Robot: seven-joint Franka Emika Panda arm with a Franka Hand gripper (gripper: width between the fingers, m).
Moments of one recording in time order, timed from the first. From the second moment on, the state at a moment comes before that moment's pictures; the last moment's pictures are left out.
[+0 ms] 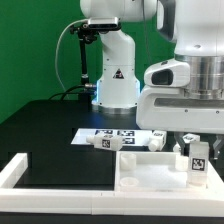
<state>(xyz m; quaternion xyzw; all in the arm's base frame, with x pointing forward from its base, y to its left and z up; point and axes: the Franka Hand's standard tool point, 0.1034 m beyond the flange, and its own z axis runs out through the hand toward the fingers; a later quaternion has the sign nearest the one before) 0.638 0.109 0.080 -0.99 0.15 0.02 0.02</state>
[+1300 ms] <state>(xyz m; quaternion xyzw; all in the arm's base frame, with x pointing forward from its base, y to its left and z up) 0.638 0.108 0.078 -0.81 0.58 0.01 0.09</state>
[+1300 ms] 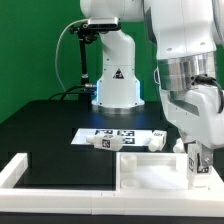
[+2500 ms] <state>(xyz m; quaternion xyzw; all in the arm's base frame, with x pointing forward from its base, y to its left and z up) 0.639 0.113 0.073 -1.00 0.07 -0.04 0.04</state>
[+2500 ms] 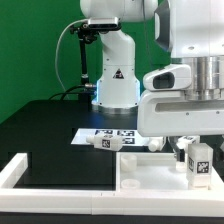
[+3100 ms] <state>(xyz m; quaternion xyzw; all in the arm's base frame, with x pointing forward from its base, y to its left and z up) 0.640 0.109 0.074 -0.90 0.42 -0.02 0.05</state>
